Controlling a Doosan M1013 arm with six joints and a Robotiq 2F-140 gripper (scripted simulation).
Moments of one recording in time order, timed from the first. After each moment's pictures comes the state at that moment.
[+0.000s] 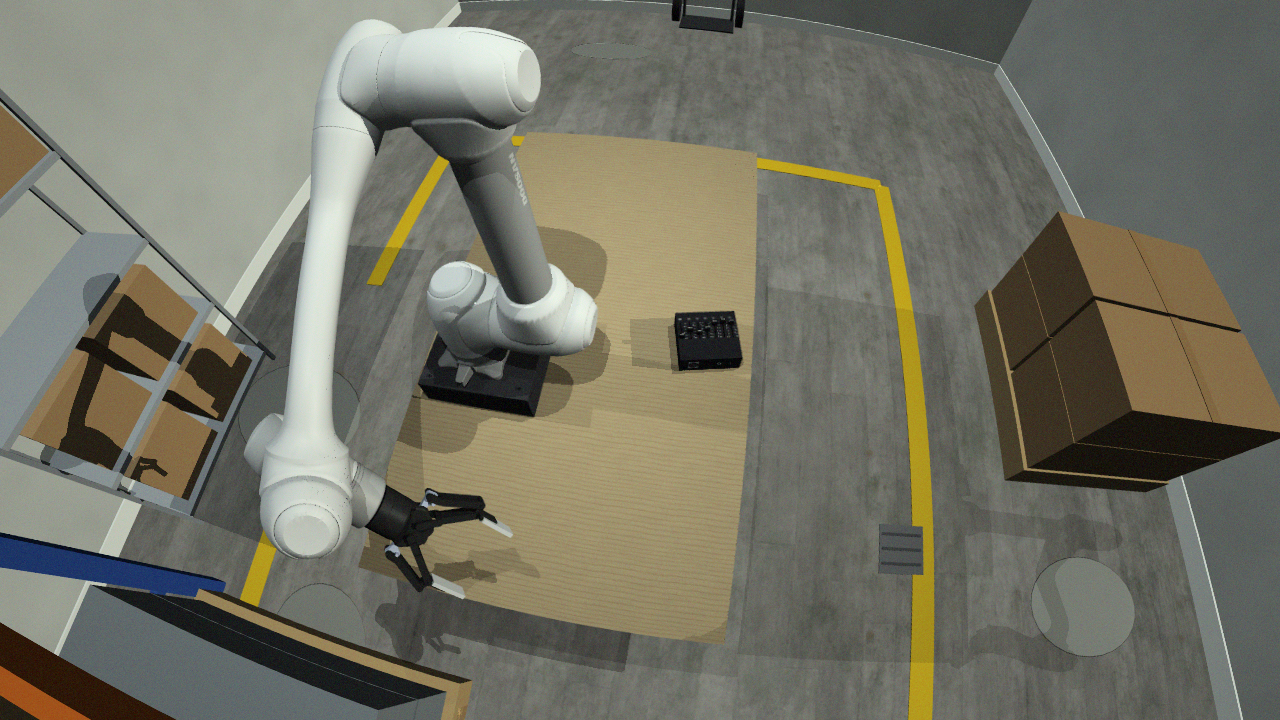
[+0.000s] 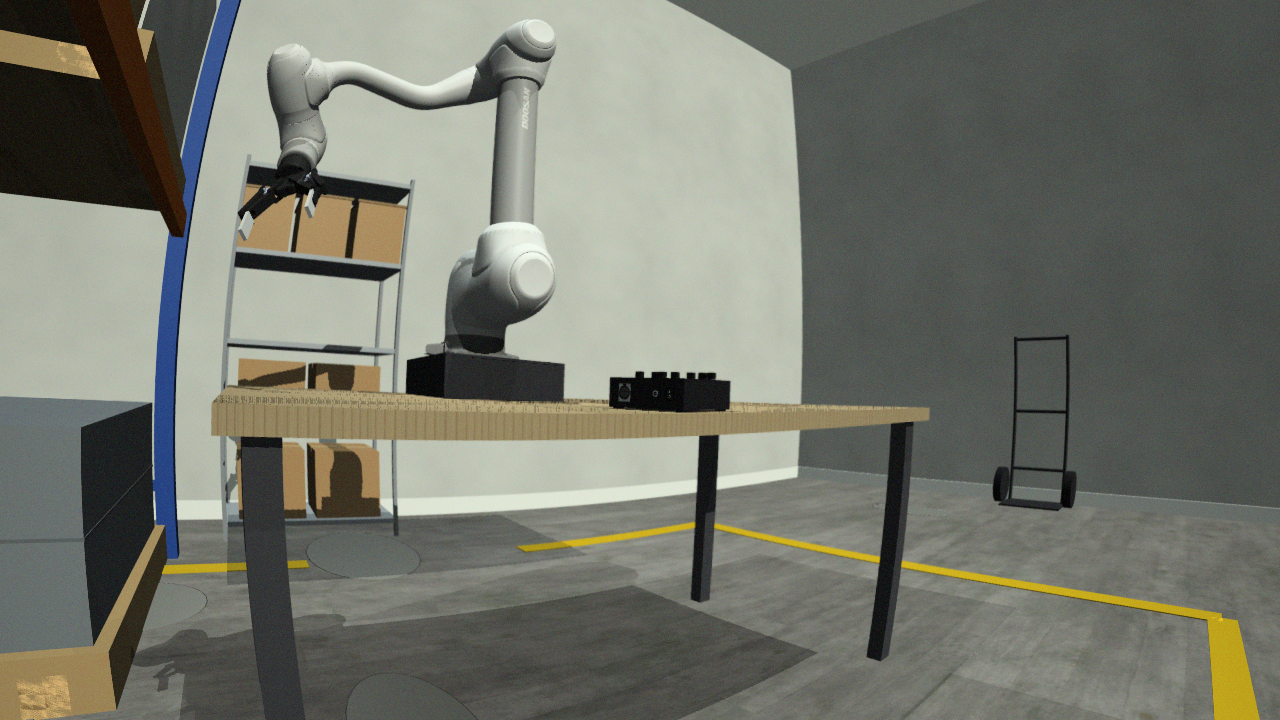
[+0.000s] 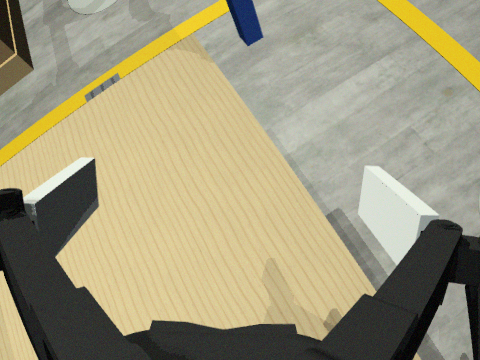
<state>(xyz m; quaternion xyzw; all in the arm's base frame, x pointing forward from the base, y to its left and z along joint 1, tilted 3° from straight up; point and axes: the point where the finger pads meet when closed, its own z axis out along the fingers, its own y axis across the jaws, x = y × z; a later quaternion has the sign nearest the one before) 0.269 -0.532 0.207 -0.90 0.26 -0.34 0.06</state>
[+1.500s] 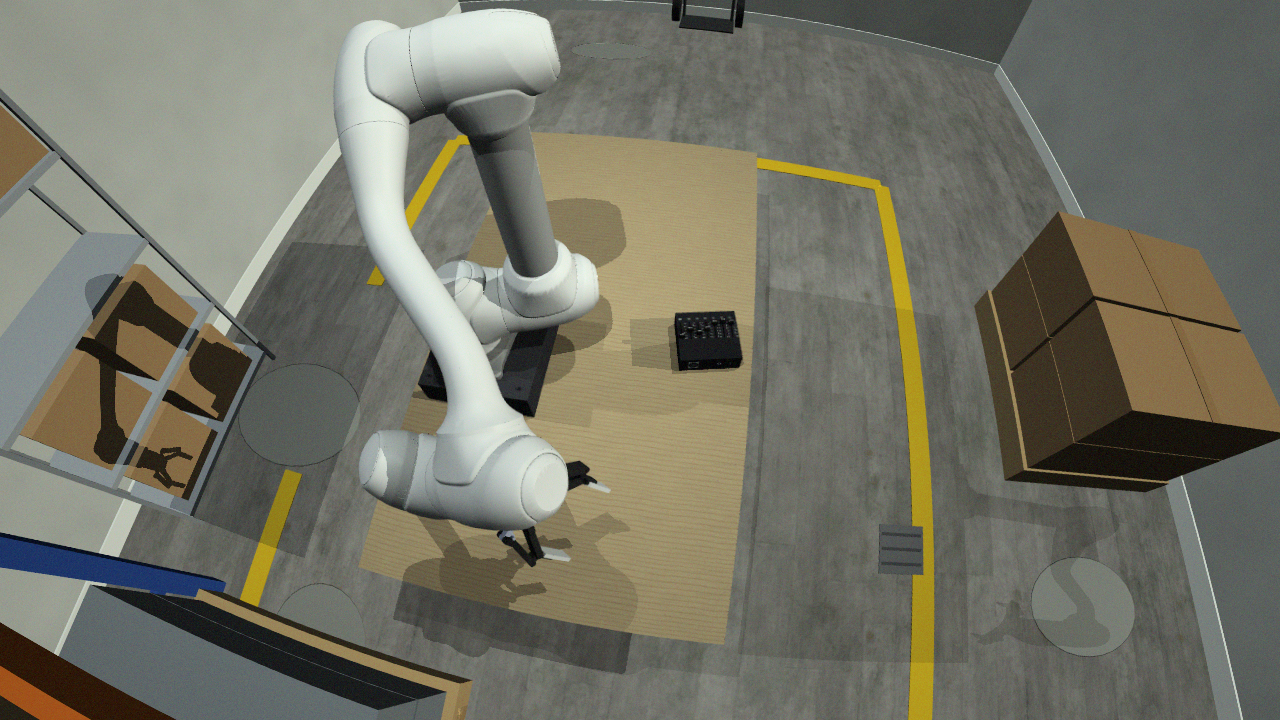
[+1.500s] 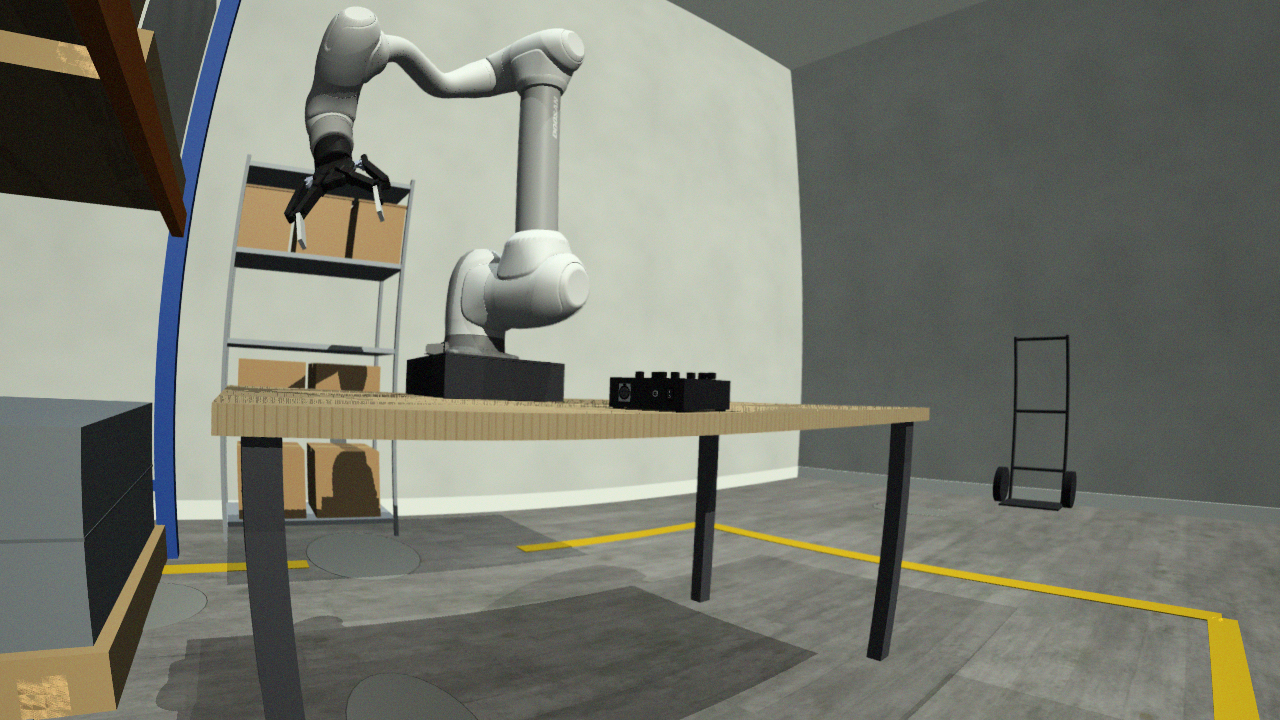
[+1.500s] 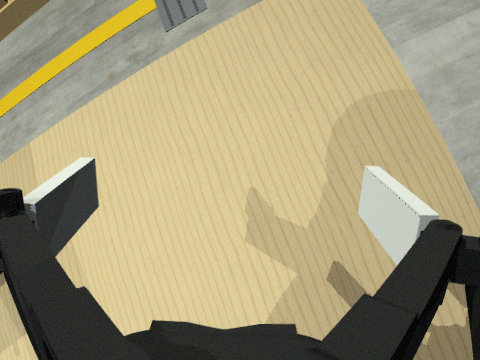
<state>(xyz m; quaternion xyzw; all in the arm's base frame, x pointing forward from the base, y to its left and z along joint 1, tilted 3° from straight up) 0.412 -0.410 0.171 -0.94 0.20 -0.24 0.14</state>
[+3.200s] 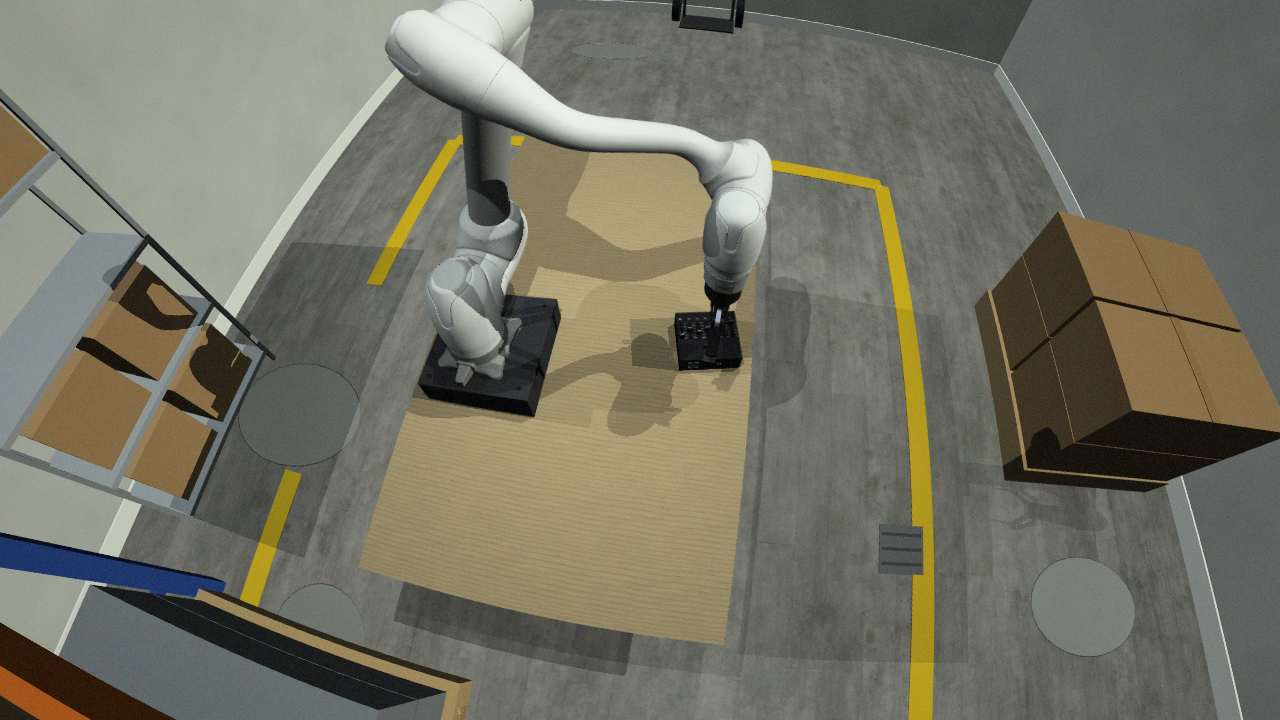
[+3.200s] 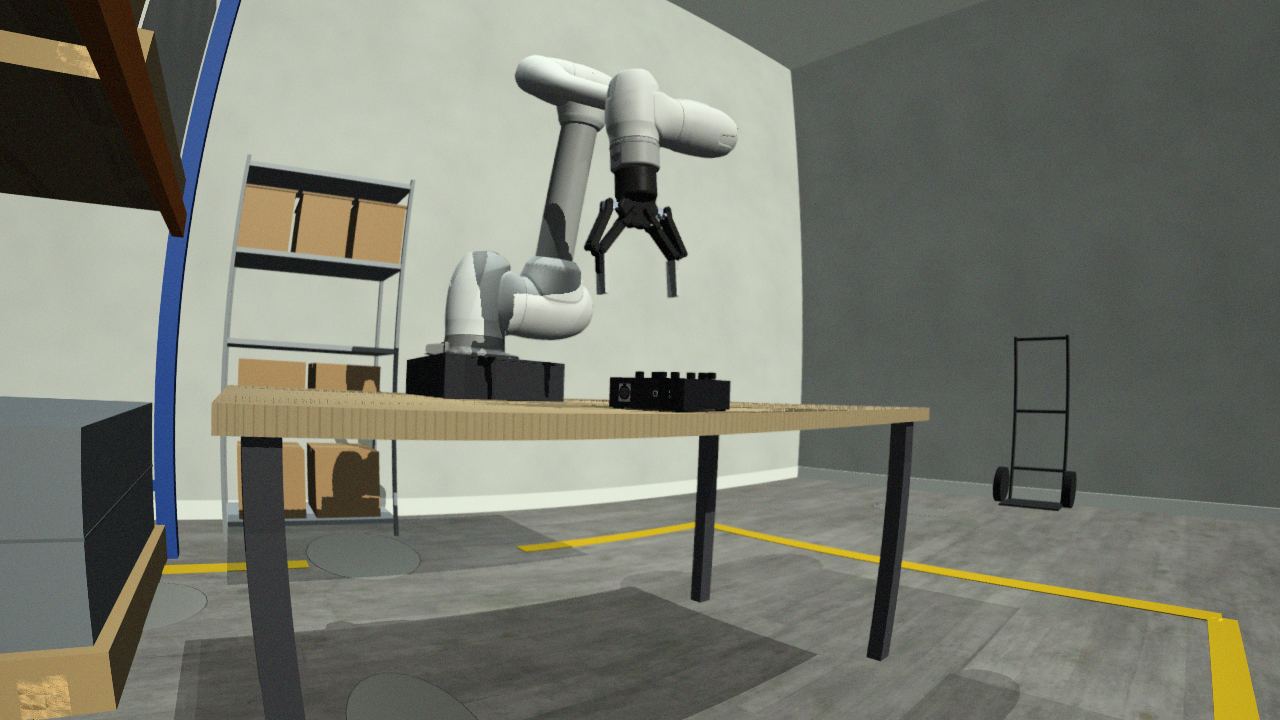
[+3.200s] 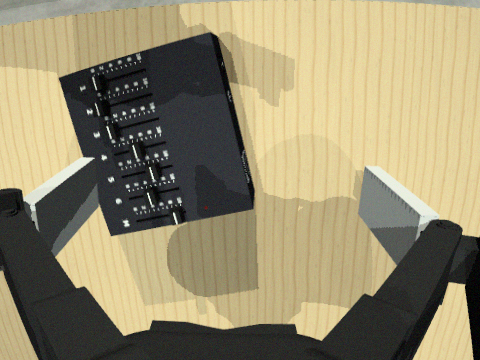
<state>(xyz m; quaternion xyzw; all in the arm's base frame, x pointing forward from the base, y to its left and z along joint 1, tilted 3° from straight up) 0.573 0.095 0.096 -1.00 0.00 0.02 0.05</state>
